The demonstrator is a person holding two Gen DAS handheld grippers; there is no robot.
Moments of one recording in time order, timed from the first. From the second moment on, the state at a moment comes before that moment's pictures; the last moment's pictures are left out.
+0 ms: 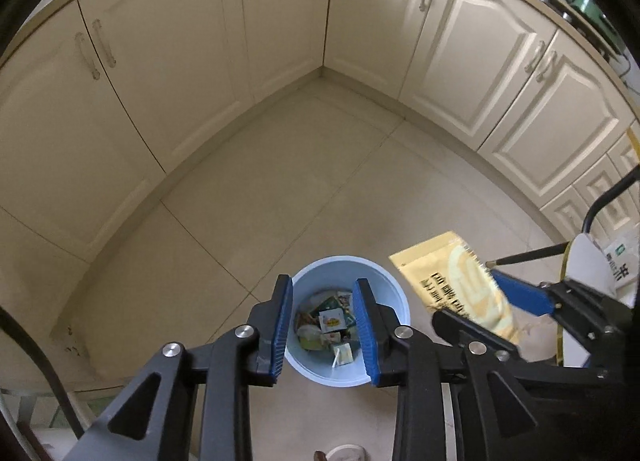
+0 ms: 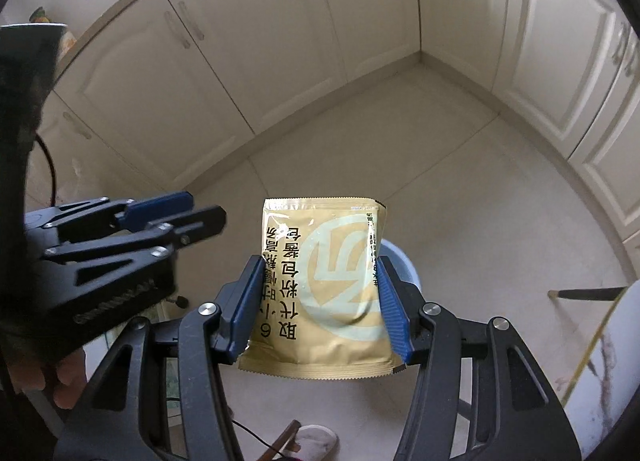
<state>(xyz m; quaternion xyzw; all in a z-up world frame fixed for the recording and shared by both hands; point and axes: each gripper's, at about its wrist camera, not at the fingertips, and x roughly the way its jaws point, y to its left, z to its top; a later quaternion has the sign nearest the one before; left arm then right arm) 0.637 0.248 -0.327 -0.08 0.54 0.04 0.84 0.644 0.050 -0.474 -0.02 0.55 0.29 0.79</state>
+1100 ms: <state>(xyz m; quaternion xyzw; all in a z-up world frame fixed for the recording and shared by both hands) 0.308 0.089 0.014 -0.03 0.10 0.01 0.99 0.432 -0.149 -0.109 0.02 0.23 0.11 0.97</state>
